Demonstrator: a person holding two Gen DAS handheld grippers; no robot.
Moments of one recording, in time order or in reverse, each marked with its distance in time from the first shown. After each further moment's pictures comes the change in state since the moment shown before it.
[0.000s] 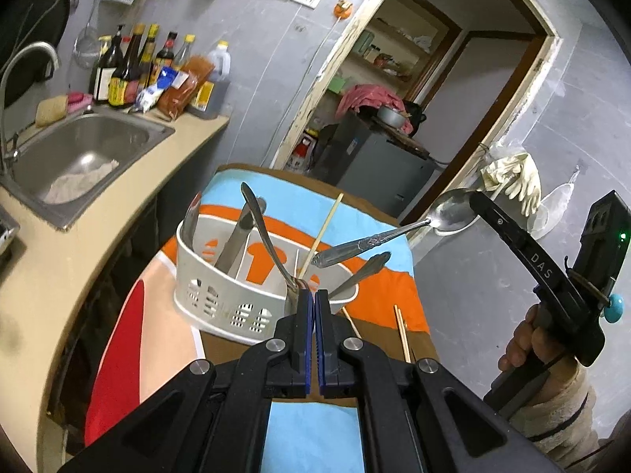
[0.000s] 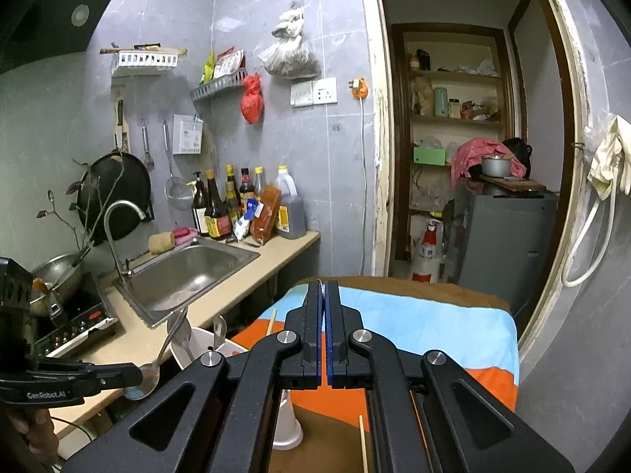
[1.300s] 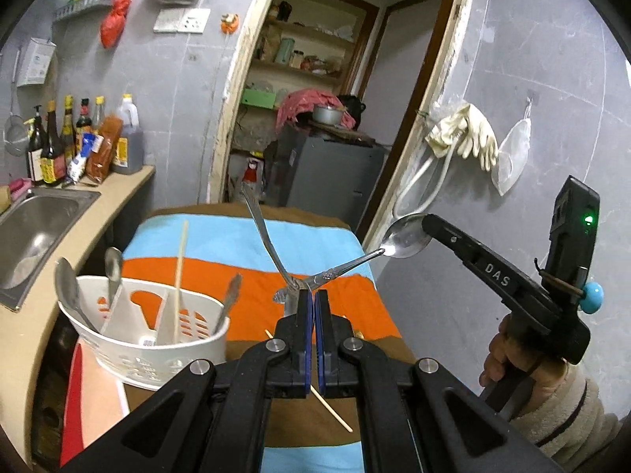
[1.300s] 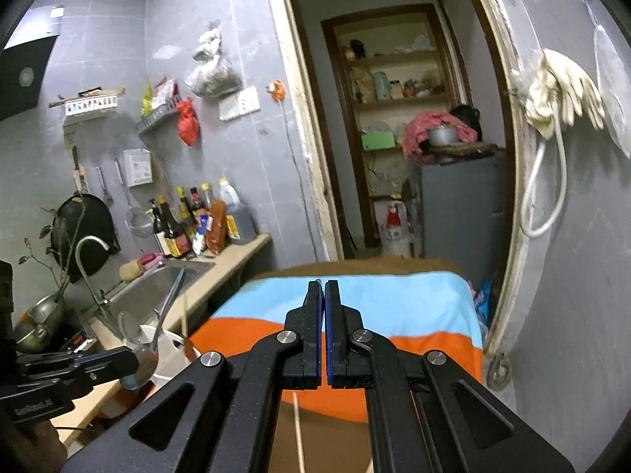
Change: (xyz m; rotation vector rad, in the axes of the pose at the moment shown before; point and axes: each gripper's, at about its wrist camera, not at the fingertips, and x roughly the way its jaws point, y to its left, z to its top) left arm 0.033 -0.128 -0.013 0.277 -0.089 -0.050; right arm -0.031 -0.111 -0.040 0.186 -0.039 -0.073
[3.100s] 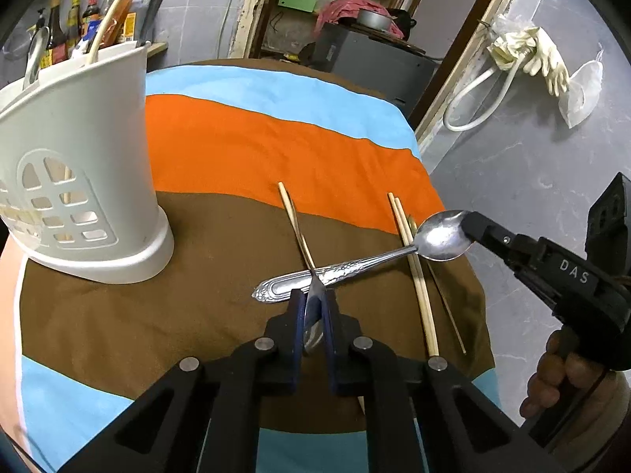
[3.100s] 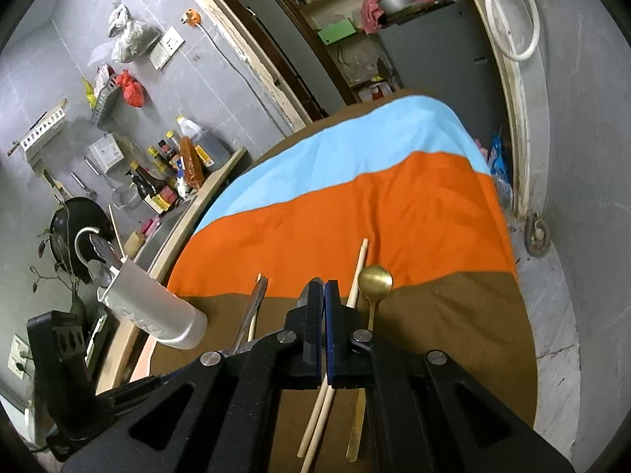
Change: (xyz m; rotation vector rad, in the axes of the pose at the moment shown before) left arm 0.142 -0.007 -0.120 -0.121 0.324 0.096; right arm 0.079 -0.110 -0.159 0.331 0.342 0.090
